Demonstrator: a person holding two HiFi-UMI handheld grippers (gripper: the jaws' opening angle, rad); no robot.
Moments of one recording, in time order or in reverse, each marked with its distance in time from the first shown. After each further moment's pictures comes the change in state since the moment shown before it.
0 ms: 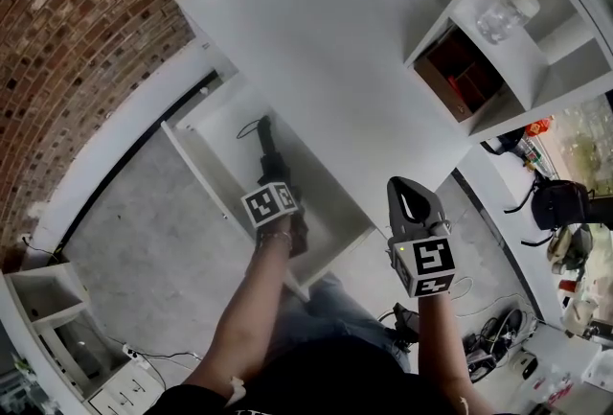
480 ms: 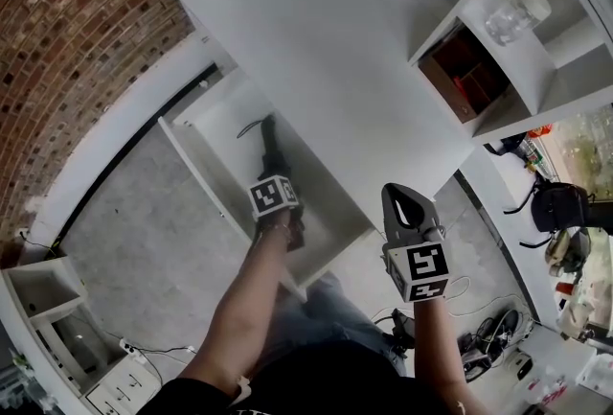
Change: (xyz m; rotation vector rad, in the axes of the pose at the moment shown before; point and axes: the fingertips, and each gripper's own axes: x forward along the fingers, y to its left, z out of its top) left arm 0.030 0.016 -0.007 0.047 0.090 0.061; right arm 0.011 0.011 -0.018 0.007 0.041 0.032
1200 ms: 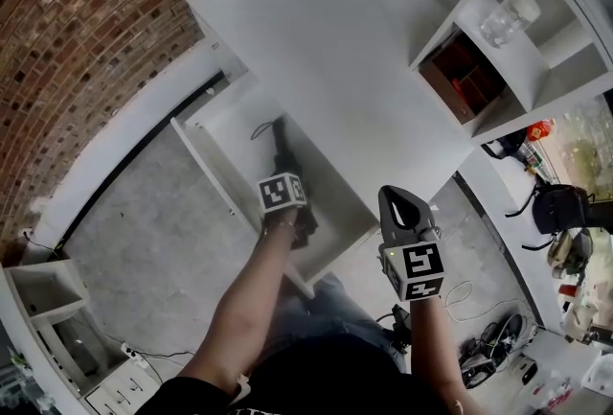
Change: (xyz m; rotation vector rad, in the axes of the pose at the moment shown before) left arm -0.024 -0.020 0.006 0.101 -0.016 -0.071; right arm -0.013 0.024 0.007 0.009 -0.024 -0.004
